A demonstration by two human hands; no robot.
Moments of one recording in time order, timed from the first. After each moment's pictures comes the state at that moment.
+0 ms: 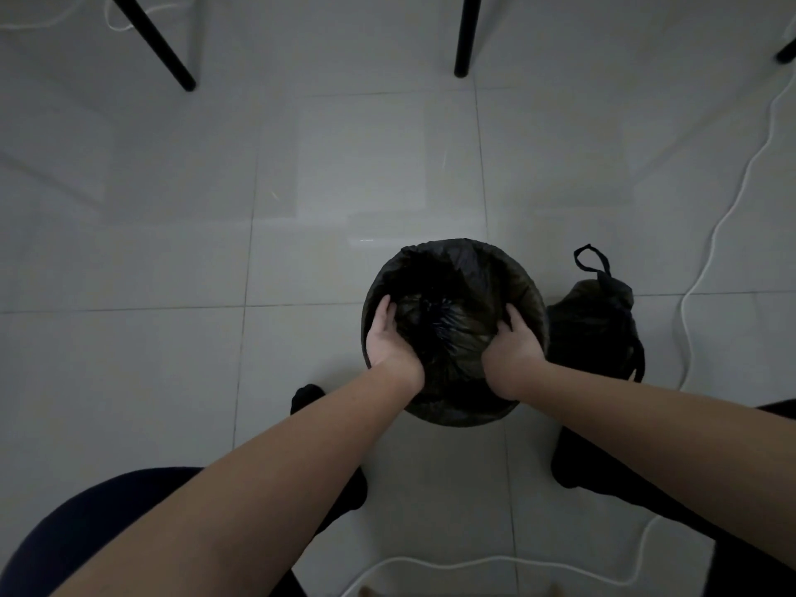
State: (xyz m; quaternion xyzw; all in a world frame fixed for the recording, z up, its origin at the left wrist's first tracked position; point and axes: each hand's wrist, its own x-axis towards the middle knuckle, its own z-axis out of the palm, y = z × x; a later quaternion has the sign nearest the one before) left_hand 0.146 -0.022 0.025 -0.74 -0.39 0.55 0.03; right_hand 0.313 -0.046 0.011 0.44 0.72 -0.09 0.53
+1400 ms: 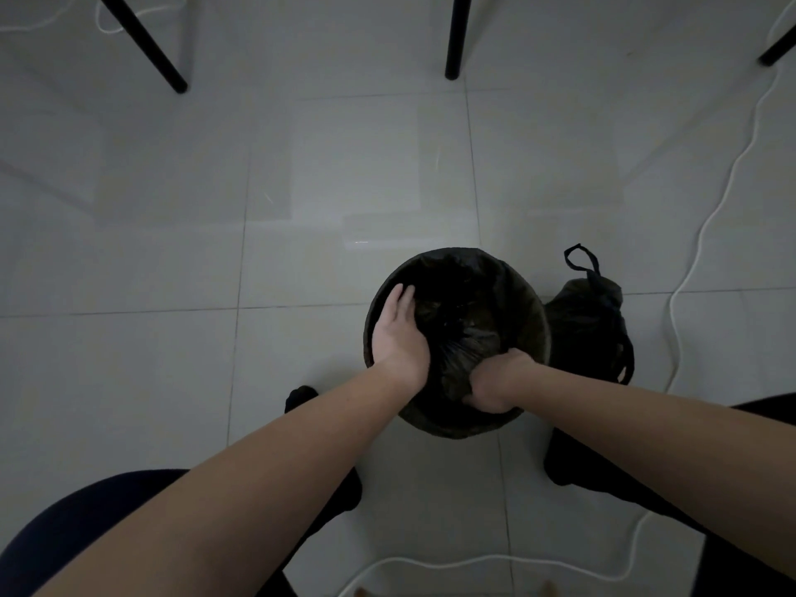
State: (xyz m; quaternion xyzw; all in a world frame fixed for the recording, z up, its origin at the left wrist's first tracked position) left_hand 0.160 -0.025 0.035 -0.79 -0.40 0.45 0.06; right_hand 0.312 -0.056 0.027 0.47 0.67 -0.31 0.49
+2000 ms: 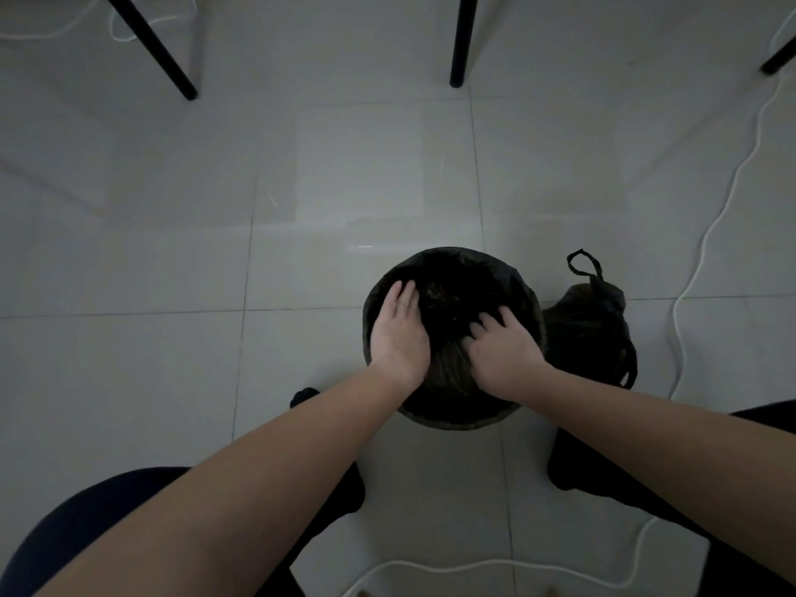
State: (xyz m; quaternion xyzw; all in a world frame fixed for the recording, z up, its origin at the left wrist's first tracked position) left_hand 0.151 -0.017 0.036 -0.82 -0.42 0.39 0.06; right_hand 0.319 -0.050 0.029 0.50 0.80 -0.09 0.33
